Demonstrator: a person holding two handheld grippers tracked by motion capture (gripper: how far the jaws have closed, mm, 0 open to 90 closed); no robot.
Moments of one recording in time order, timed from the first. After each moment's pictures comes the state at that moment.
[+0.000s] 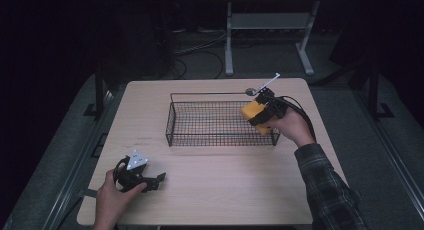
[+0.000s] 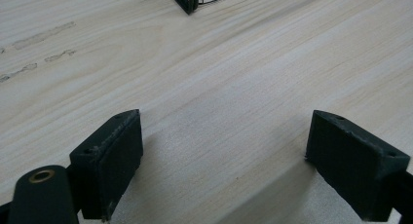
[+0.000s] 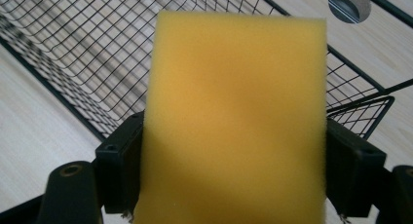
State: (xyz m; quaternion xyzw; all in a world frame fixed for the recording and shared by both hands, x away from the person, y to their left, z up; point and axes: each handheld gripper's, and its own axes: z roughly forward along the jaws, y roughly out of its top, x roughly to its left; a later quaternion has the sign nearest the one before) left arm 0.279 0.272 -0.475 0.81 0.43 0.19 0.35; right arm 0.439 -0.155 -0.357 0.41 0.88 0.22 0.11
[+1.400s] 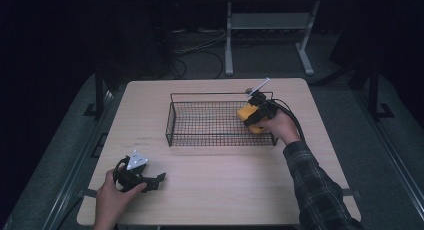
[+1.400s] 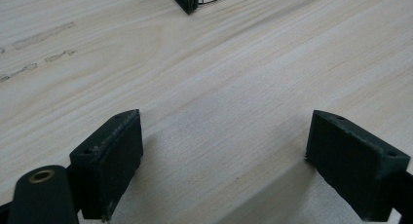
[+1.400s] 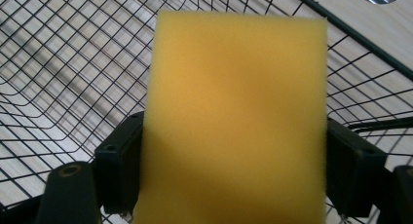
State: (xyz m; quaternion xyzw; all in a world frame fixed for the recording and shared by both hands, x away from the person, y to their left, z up) left arm 0.279 0.272 -0.475 0.81 0.43 0.19 0.35; right arm 0.470 -0.142 -0.402 0.44 0.87 0.20 0.09
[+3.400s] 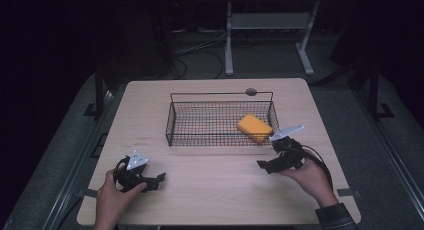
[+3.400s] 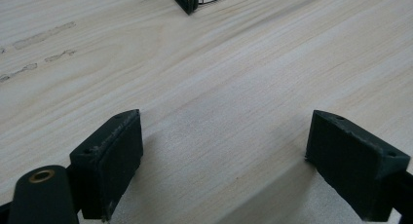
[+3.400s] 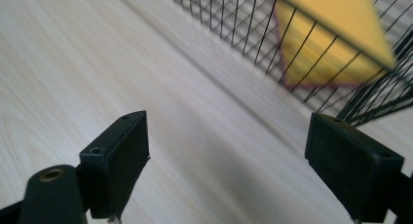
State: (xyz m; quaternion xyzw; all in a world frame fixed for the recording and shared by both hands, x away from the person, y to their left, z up) left arm 0.279 0.272 -0.475 0.81 0.43 0.19 0.35; right arm 0.311 -0.189 -0.411 0.39 0.87 0.30 0.10
